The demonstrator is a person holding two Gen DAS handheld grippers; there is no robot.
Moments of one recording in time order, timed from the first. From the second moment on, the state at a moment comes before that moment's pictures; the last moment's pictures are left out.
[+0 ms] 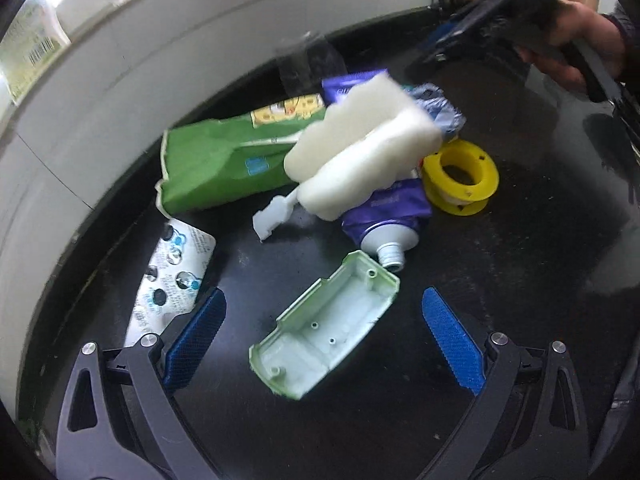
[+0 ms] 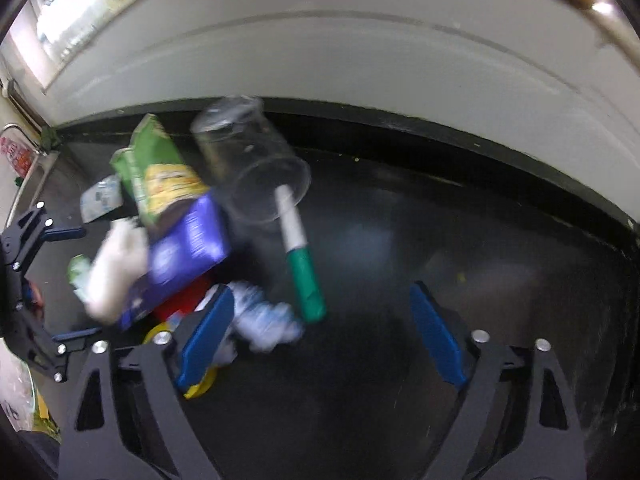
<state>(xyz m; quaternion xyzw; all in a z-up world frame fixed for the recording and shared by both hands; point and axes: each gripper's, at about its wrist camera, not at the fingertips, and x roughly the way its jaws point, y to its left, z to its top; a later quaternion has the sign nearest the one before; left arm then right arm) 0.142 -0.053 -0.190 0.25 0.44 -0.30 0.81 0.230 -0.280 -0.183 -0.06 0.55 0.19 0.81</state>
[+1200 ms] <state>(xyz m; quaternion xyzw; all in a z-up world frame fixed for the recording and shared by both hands) -0.014 -0.041 -0.110 0.11 0.44 -0.20 0.87 0.028 -0.276 -0.087 -0.04 0.52 0.15 0.84</state>
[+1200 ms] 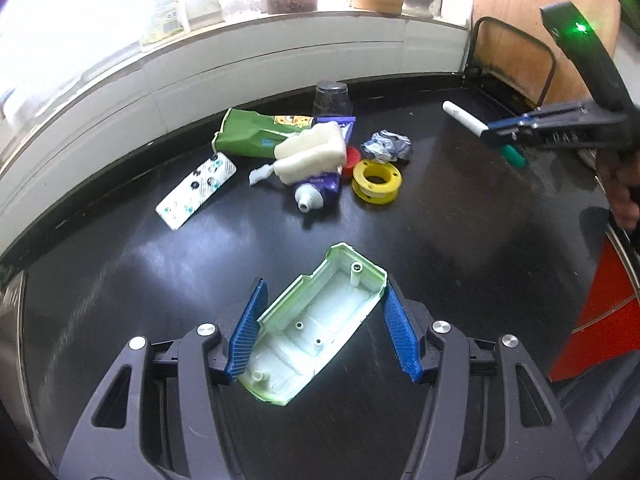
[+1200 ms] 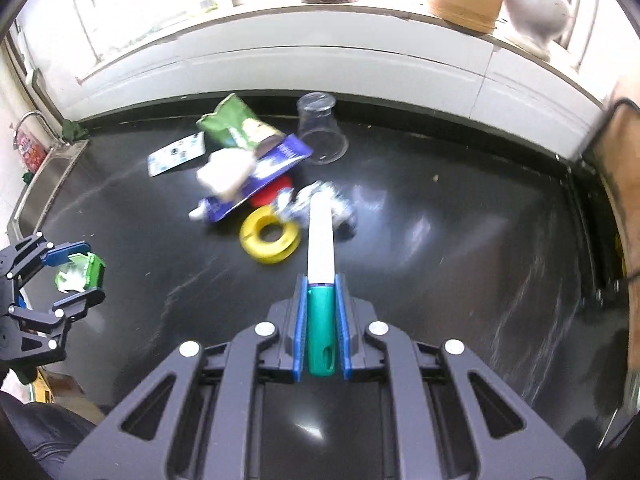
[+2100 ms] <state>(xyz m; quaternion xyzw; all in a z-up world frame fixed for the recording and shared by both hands) -0.172 0.224 -0.073 -0.01 0.41 0.14 0.90 -0.072 0.087 -0.043 -0.13 0.45 0.47 0.75</state>
